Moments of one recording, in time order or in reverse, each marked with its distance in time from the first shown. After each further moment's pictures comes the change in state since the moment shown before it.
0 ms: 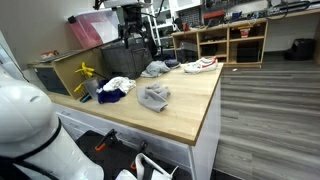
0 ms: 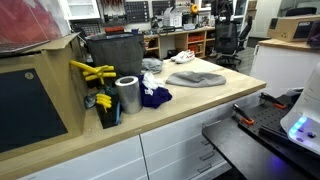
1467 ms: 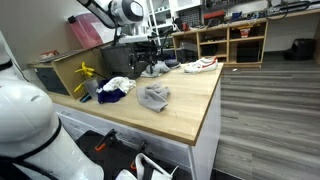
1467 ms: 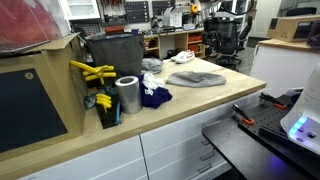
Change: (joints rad) arm 0.009 0.239 0.042 -0.070 -0.027 0.237 0.019
